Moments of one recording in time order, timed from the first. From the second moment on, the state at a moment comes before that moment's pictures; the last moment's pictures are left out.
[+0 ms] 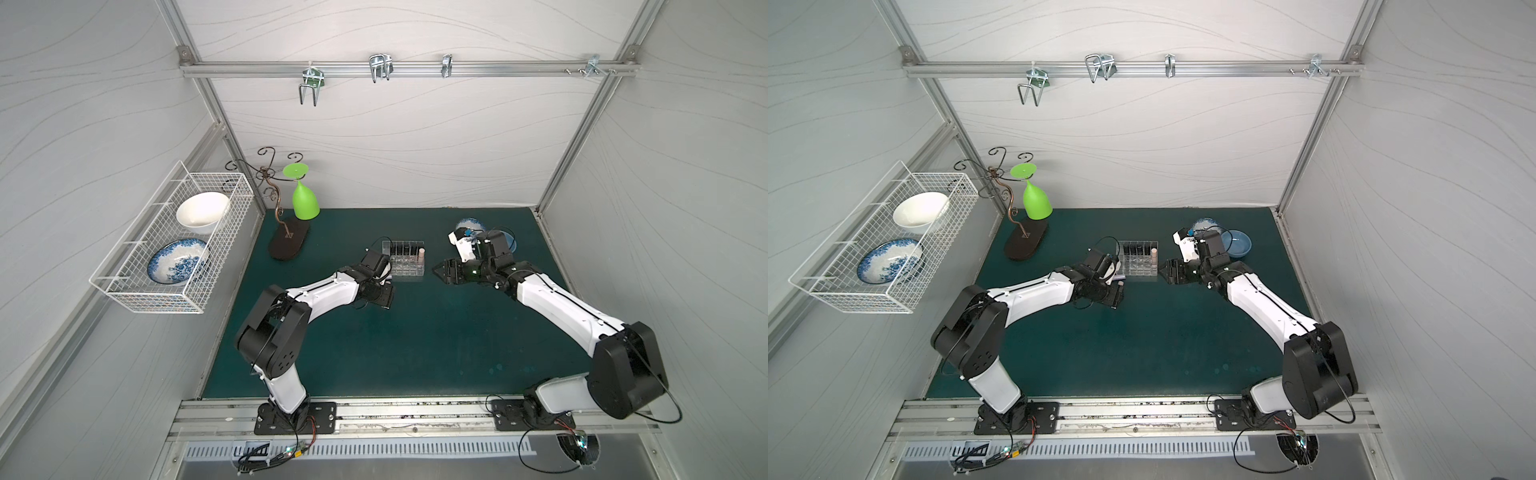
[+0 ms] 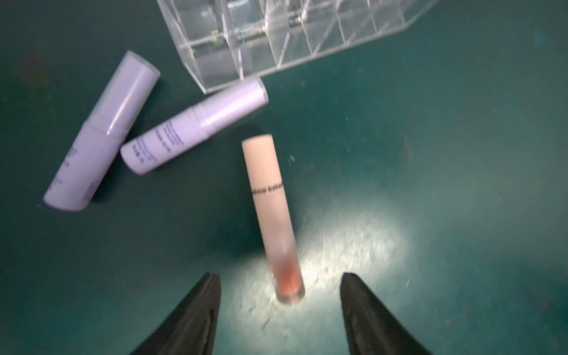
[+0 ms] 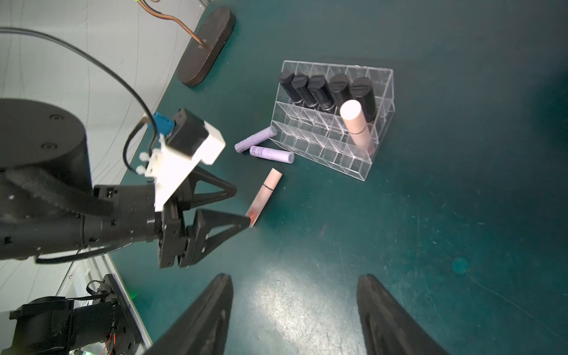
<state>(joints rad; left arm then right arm) -0.55 1.74 1.07 -0.44 0.06 -0.24 0.45 1.40 1.00 -0.32 -0.44 0.26</state>
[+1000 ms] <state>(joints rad) -0.65 1.26 0.86 -0.36 0.25 -0.21 0.40 1.39 1.00 -0.28 -0.74 0.32</state>
